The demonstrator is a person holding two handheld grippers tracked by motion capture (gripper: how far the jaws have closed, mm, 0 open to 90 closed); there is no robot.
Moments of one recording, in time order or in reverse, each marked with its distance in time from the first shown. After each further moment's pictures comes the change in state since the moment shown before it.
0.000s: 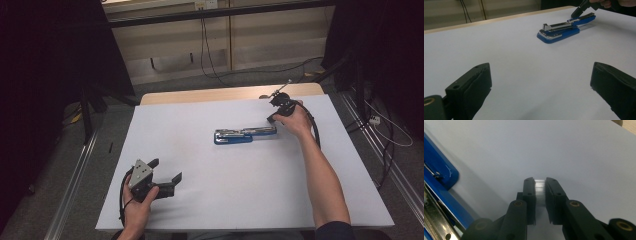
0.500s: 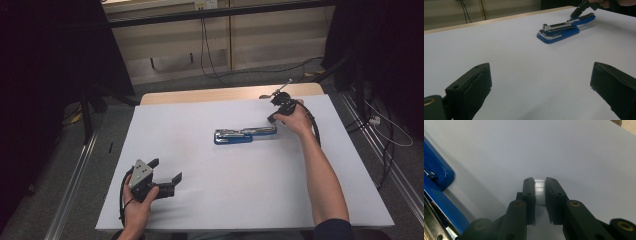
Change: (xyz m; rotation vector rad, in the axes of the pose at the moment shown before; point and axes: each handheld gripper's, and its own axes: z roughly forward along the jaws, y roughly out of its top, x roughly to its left) left arm -0.001 0.000 0.000 -0.001 0.000 0.001; right arm -0.006 0.000 0.002 0.006 0.007 -0.004
